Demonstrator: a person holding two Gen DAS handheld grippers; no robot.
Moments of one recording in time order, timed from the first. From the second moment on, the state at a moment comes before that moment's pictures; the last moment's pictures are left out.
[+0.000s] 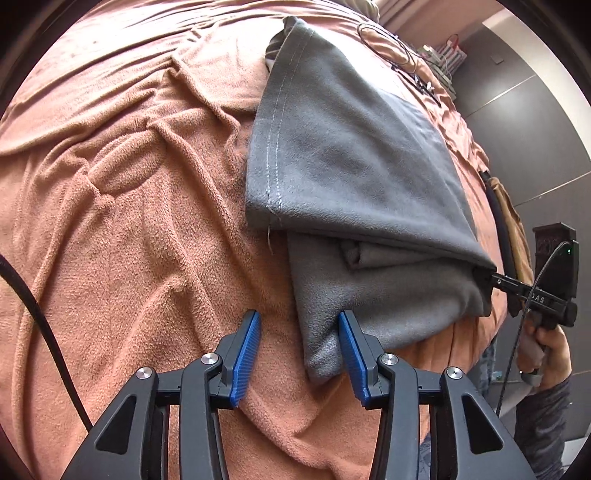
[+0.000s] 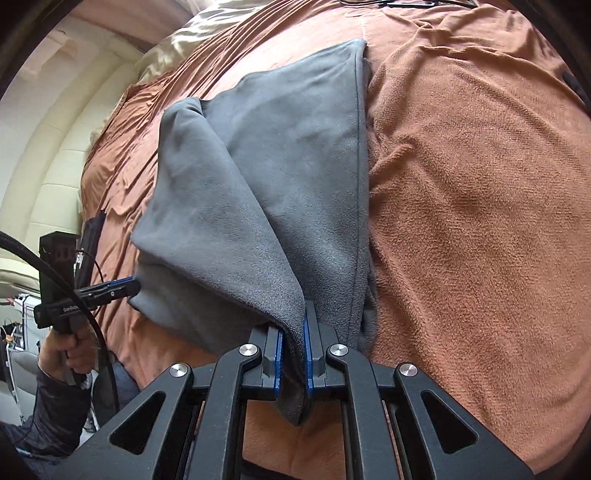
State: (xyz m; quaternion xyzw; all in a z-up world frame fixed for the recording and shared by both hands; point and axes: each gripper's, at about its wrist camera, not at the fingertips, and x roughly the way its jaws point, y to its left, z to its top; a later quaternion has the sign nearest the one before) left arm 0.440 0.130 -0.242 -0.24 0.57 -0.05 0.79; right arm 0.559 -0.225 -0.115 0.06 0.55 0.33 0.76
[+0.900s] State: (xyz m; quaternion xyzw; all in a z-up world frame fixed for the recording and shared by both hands) left arm 0.407 0.190 -0.223 -0.33 0.51 -0.06 0.79; right arm 0.496 -0.126 -0.043 -0.22 0.45 0.27 0.82
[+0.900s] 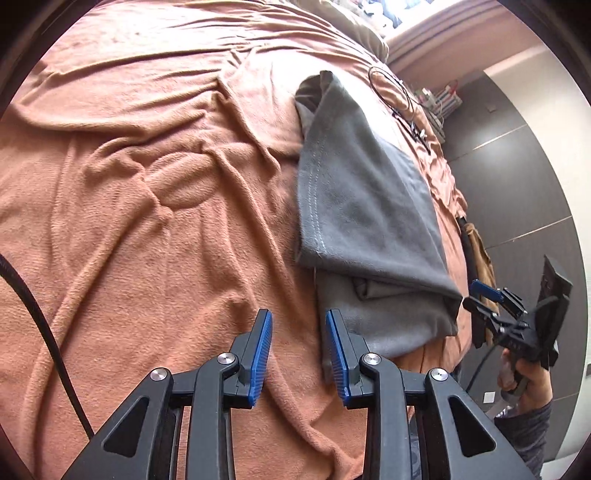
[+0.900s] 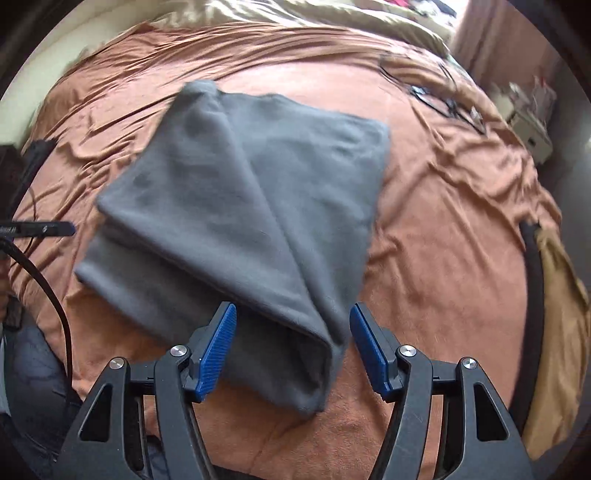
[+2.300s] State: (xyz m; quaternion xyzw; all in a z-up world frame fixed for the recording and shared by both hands) left arm 0.377 0.254 -0.221 -0.37 0.48 -0.02 0.79; right arm 0.514 0.005 -0.047 -0.31 0.38 0.40 0.77
